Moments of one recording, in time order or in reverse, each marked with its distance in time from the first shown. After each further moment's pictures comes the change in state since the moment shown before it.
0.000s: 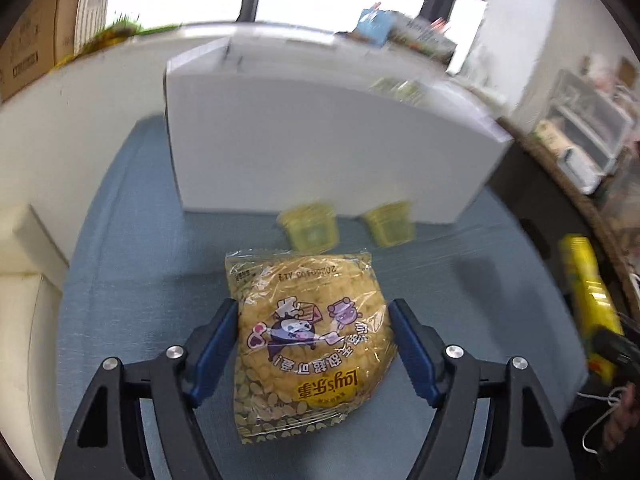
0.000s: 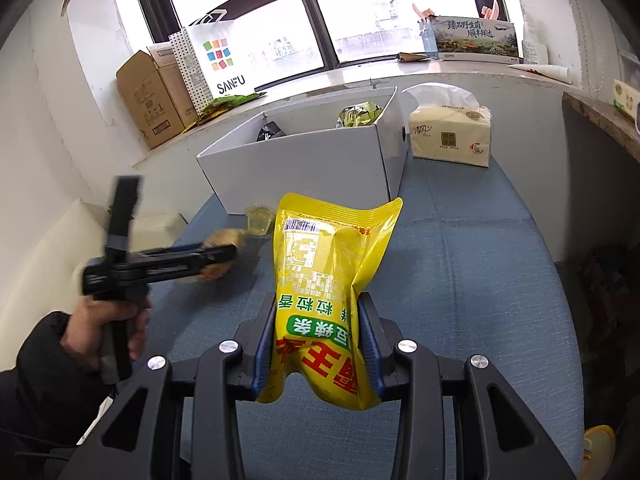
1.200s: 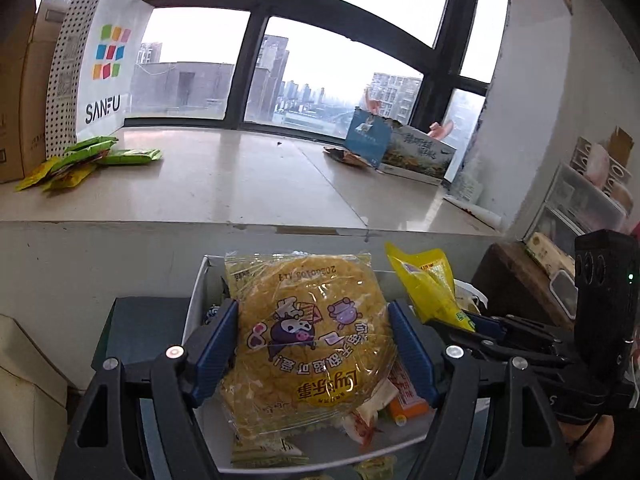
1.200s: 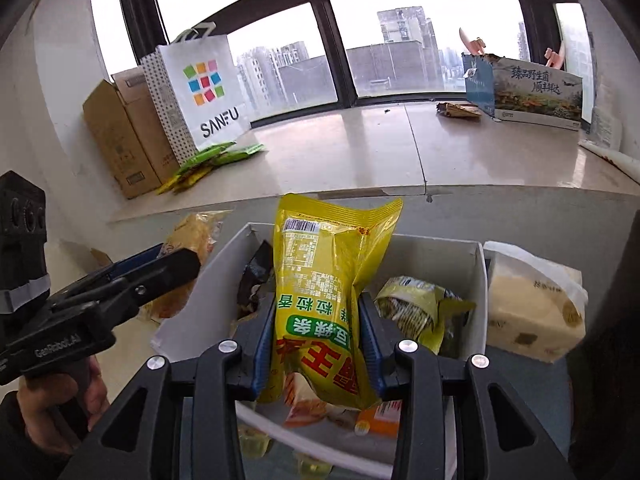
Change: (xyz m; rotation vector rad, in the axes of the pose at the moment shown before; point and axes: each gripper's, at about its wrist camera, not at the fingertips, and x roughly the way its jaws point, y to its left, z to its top) left arm 0.010 0.031 0.220 -0.030 -0.241 -0.044; right arm 0.153 0.020 0.240 -0.049 -0.030 -0.009
